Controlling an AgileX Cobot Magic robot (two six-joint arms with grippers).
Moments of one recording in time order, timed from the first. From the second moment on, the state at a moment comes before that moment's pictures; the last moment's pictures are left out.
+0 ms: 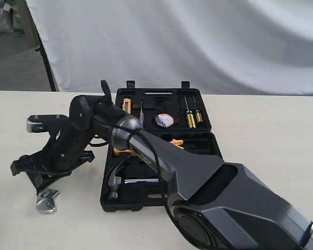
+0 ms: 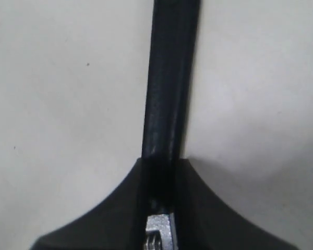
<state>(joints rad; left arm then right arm) 0.13 0.00 -0.01 0.02 0.10 -0.31 0.97 2.84 -2.73 0.47 1.13 0.02</state>
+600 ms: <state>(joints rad) 0.13 0.00 -0.01 0.02 0.10 -0.31 1.03 2.67 -2.46 0.34 1.18 -0.05</state>
